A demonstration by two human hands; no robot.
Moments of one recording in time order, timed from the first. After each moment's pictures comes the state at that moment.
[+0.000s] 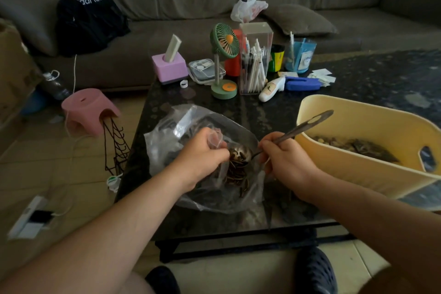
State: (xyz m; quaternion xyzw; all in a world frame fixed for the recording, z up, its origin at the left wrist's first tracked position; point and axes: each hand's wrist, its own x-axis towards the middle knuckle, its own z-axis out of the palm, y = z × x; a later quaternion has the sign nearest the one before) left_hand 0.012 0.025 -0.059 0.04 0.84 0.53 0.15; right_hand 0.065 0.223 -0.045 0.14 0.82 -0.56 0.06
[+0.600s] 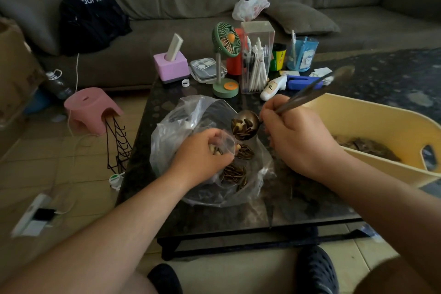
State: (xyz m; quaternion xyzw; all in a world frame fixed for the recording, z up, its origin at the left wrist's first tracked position) left_hand 0.015 0.015 -0.064 0.11 0.91 0.39 0.06; right_hand 0.073 0.220 0.014 -0.04 0.91 -0.40 -0.12
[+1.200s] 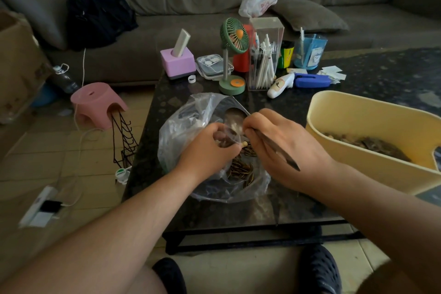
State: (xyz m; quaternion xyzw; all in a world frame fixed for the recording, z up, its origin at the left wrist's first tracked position) left_hand 0.018 0.020 -0.061 0.04 0.87 0.47 0.09; right_hand 0.079 0.205 -0.004 -0.26 0.93 -0.21 -0.16
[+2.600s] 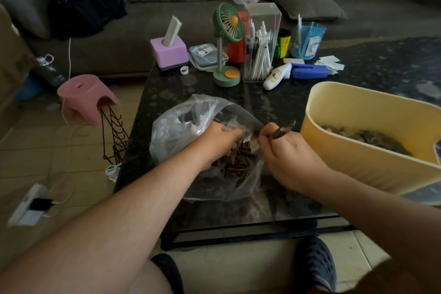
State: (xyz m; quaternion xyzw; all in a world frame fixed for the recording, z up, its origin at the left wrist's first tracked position) left_hand -0.012 0.053 -0.069 0.00 0.84 0.50 0.20; right_hand 0.065 0.224 -0.055 -0.08 0.96 -0.27 -0.04
